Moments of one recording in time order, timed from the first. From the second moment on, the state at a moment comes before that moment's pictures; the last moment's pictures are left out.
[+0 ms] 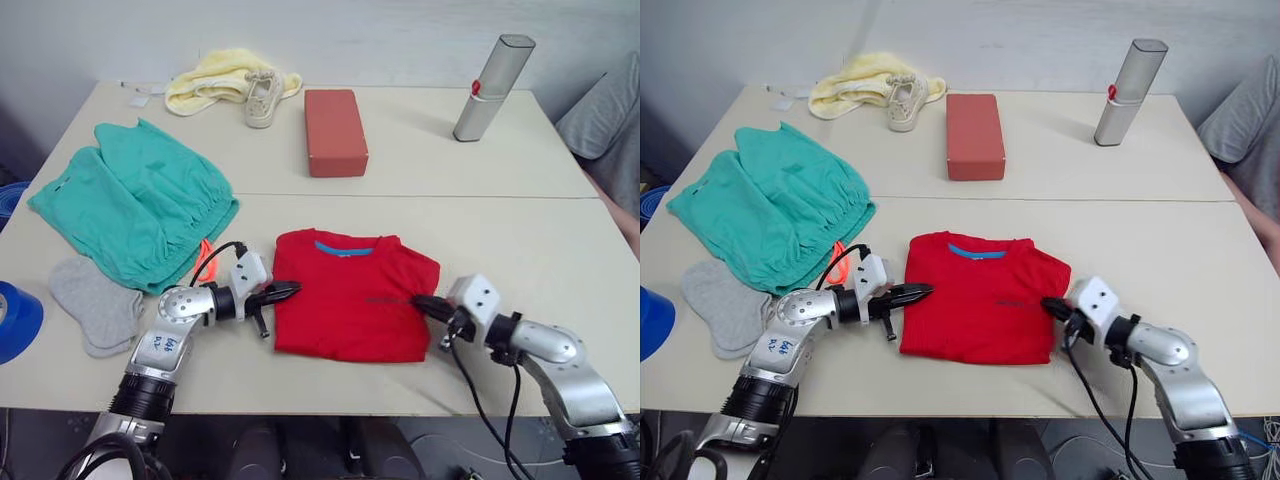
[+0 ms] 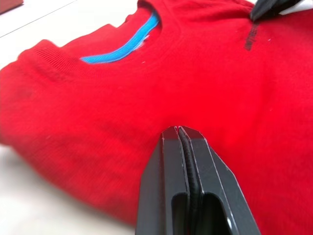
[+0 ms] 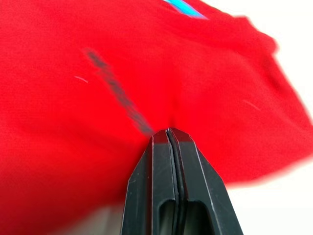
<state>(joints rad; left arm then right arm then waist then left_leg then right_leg) -0.29 0.47 -0.10 0.09 -0.19 0.15 -0.88 0.02 -0.63 -0.07 -0.17 0.24 0.20 0.78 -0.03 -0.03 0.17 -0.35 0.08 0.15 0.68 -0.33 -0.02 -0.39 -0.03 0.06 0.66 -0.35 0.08</state>
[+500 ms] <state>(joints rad) -0.47 0.41 -0.08 0.21 -0.26 0.10 -0.95 -0.19 -0.56 0.04 -0.22 0.31 0.32 0.74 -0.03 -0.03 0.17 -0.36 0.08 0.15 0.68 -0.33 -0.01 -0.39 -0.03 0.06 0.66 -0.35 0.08</state>
